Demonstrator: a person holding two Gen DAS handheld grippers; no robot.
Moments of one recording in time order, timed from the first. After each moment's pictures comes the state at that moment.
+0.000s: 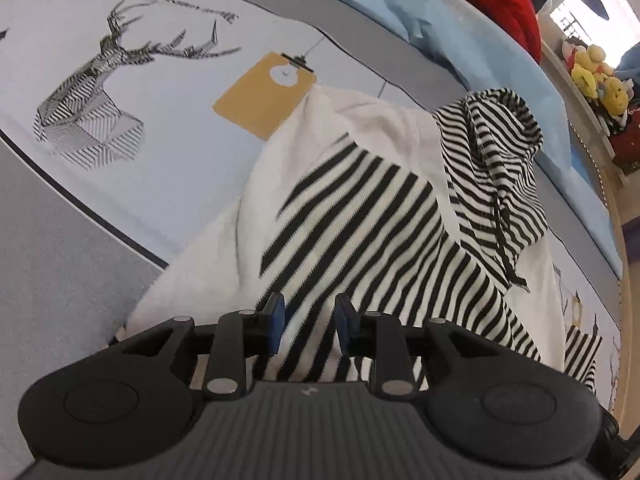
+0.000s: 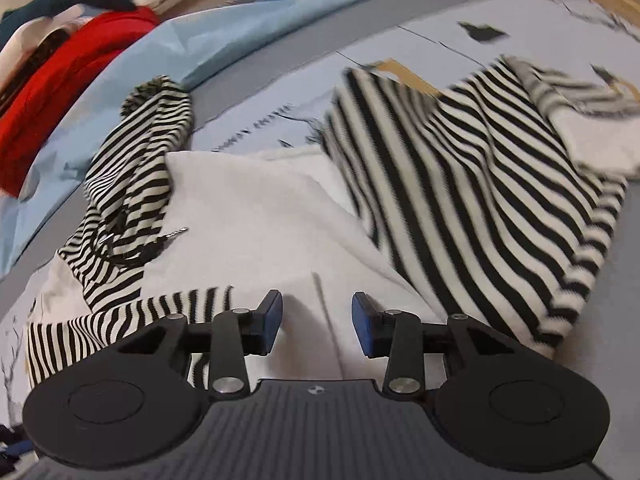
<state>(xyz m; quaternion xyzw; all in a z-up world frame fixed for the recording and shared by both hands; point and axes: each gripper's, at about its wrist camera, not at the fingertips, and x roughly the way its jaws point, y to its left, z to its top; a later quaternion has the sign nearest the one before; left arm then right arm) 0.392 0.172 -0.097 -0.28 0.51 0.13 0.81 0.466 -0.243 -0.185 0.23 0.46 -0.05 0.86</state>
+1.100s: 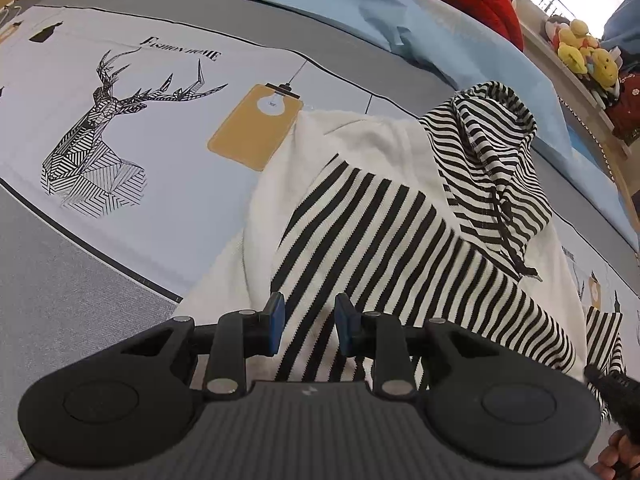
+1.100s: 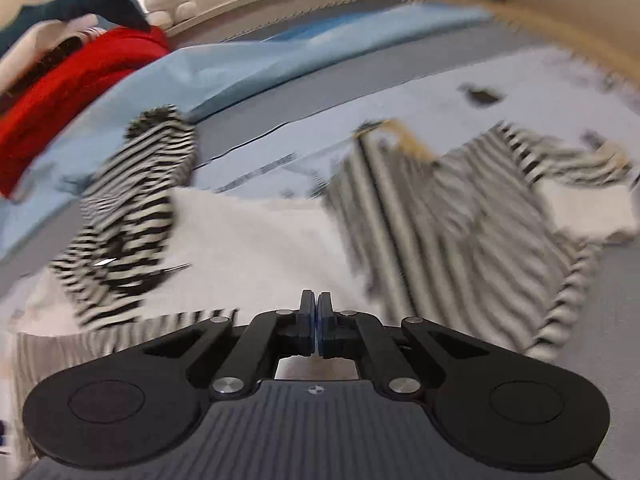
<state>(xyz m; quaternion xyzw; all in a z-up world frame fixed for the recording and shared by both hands) 0.393 0.163 -0.085 -0.21 0.50 0.12 0.83 0.467 -0.239 -0.163 0.17 0.41 -0.09 0.89</state>
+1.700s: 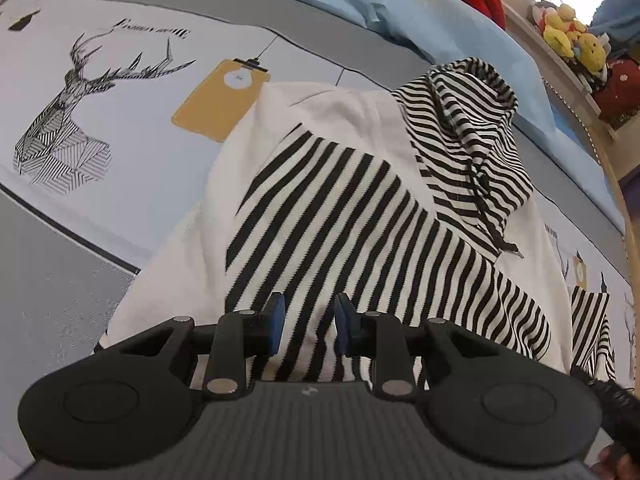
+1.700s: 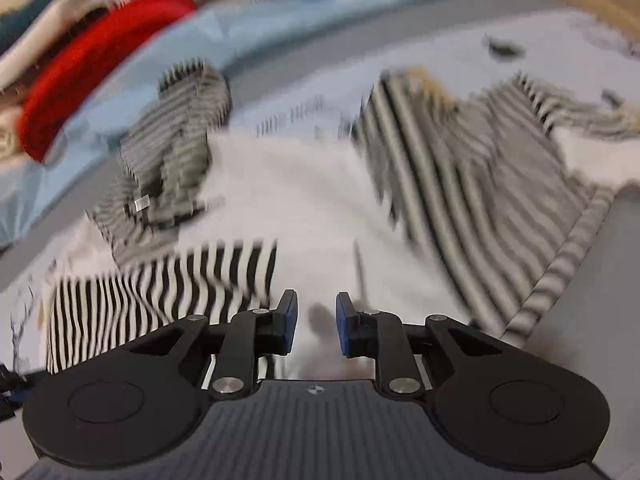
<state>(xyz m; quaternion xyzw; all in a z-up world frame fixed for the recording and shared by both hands) 0.397 0.139 -0.091 -0.22 0.51 0.09 0.83 0.439 -0.247 -0.158 0.21 0.45 -0.02 0.87</state>
